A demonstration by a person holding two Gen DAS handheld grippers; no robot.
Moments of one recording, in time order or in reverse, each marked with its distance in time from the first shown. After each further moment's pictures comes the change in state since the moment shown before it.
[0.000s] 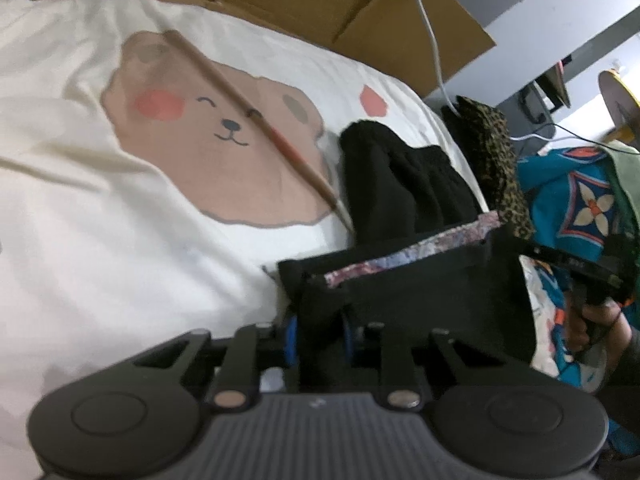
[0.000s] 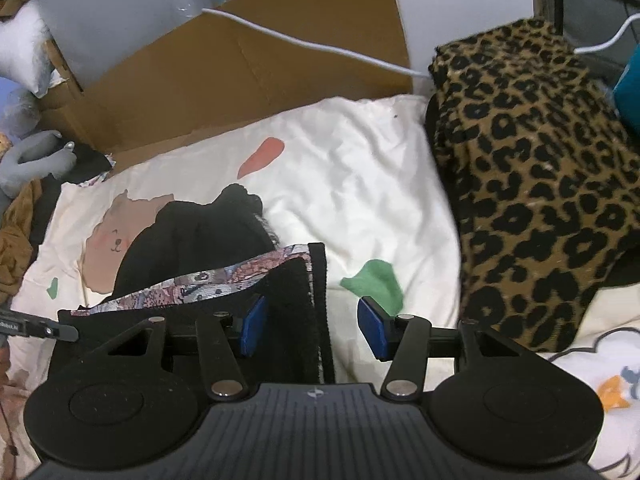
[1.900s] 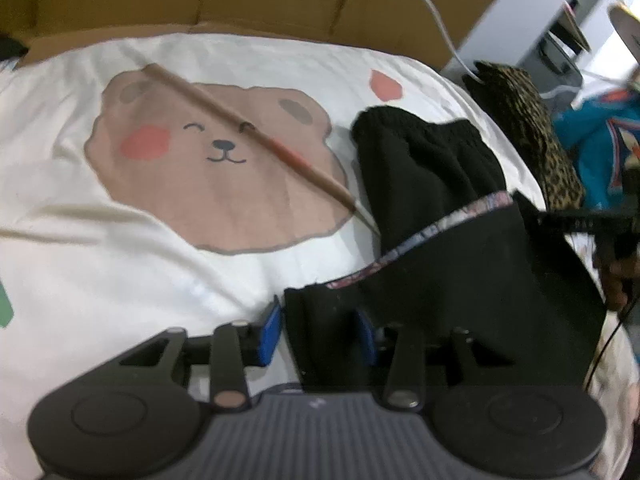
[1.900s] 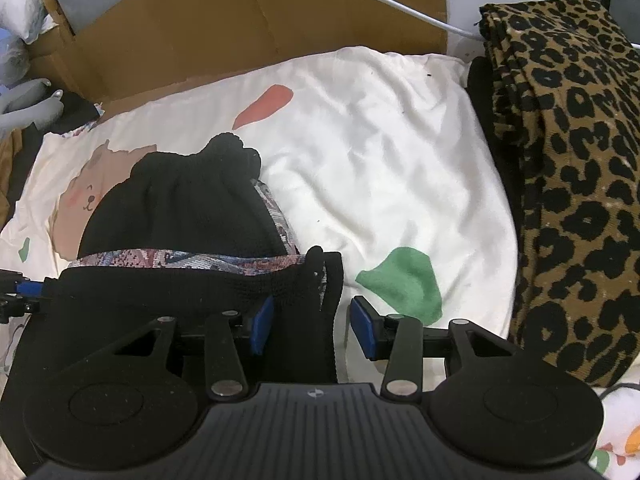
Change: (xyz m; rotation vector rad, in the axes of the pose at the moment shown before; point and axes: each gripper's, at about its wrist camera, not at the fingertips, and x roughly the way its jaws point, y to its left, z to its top) left arm 0.026 -0.023 0.006 0.114 0.001 0.191; right arm 0.070 0.012 0.003 -0.081 0.128 -0.009
